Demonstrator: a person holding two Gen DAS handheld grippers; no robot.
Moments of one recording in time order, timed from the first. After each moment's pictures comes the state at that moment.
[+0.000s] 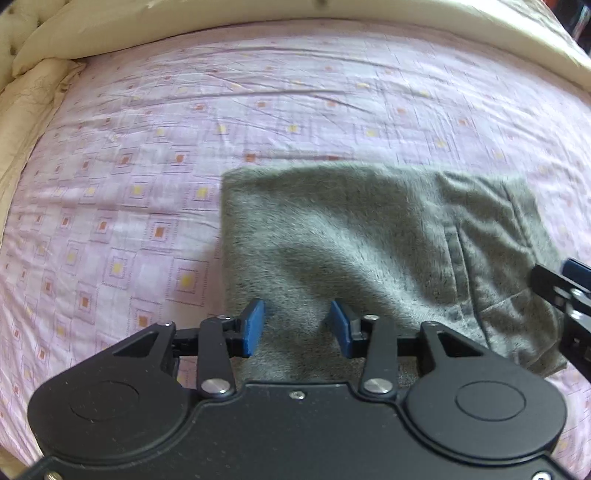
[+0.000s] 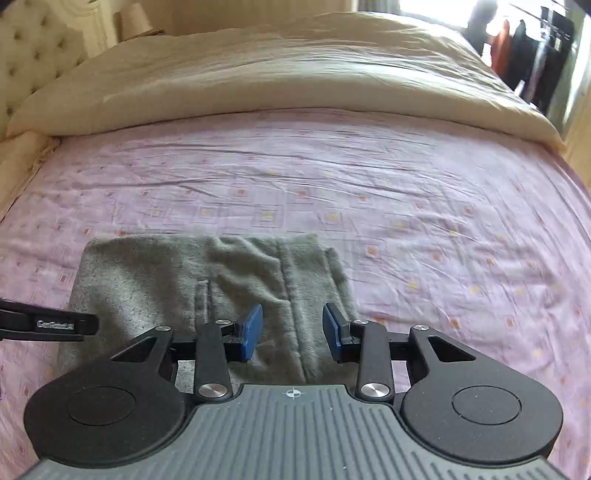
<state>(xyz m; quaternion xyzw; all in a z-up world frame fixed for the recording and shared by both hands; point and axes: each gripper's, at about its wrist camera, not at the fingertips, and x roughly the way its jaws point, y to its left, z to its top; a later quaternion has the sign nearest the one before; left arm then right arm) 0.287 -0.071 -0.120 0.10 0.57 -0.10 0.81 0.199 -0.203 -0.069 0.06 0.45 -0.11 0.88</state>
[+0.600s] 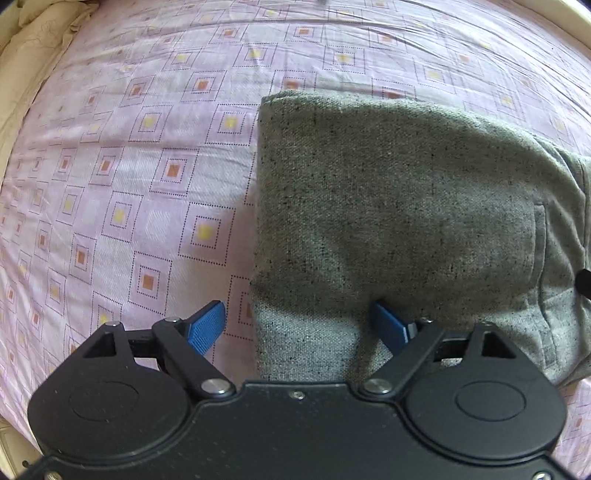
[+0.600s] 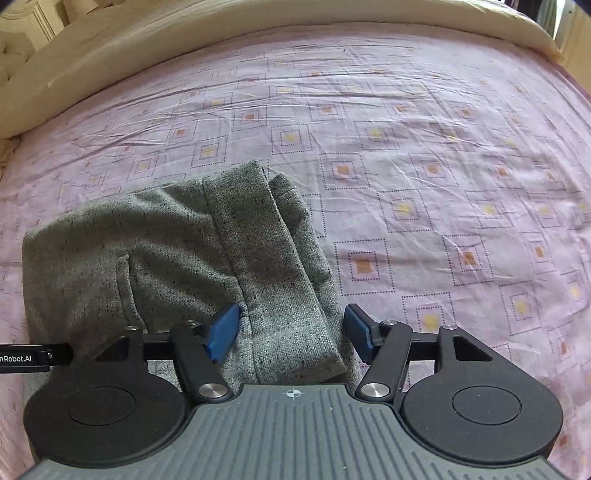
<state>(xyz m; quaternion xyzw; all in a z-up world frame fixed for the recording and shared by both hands) 0.307 -0.044 -0.158 0.09 0.64 -0.05 0.76 0.220 -0.264 -0.132 0.16 0.52 -0.15 0.82</state>
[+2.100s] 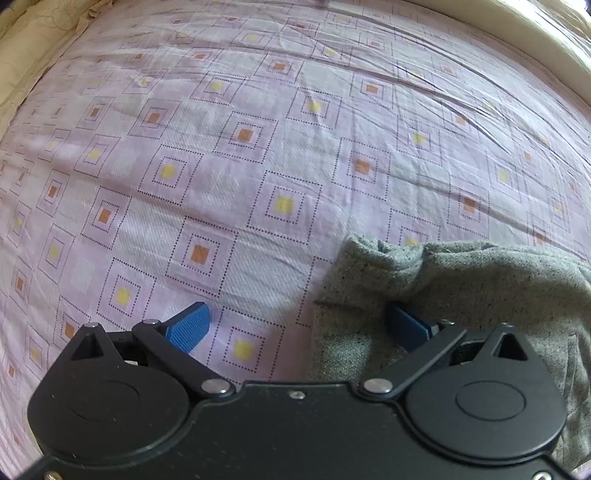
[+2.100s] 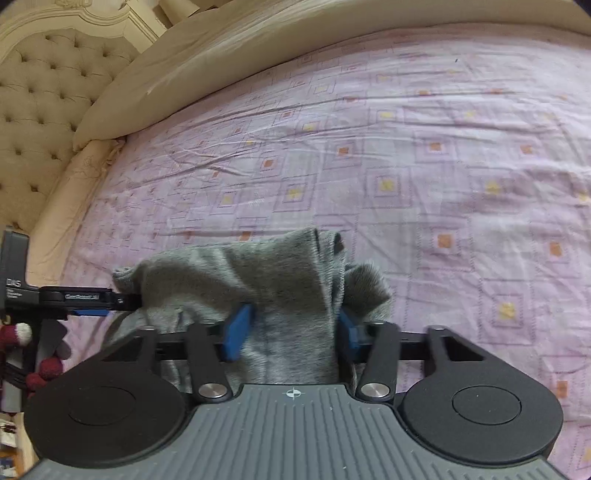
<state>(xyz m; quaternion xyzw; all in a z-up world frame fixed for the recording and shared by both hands) 0.371 0.004 -0.171 0.01 0.60 -0.05 0.80 0.272 -0.299 -0.150 0.24 0.50 0.07 0.83</state>
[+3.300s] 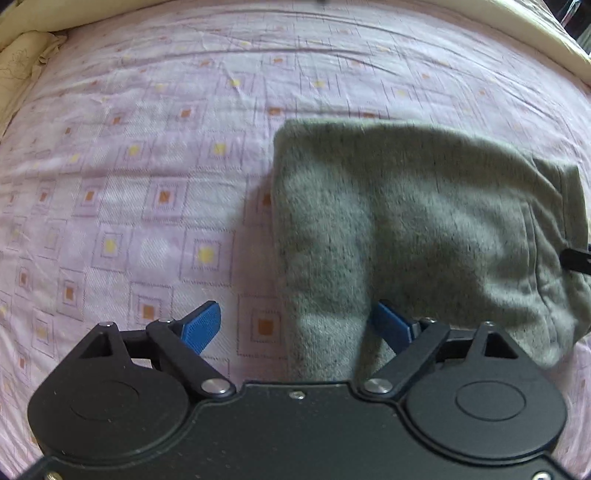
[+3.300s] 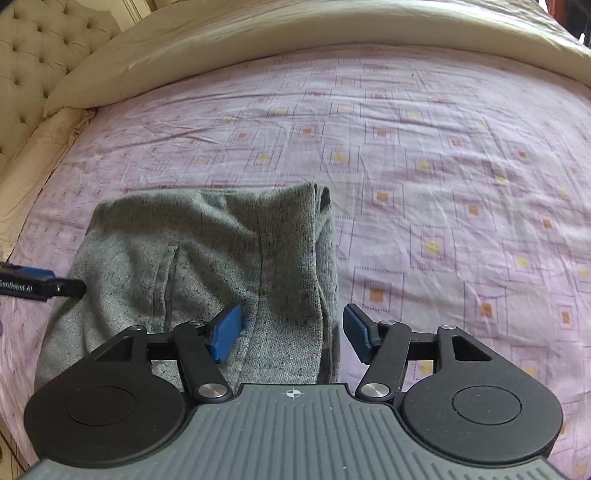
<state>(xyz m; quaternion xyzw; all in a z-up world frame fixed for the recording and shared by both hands) 0.302 -0.011 -0.147 0.08 0.59 -0.15 0.79 0.214 -0.277 -0.134 0.14 0.51 -0.01 0.85</state>
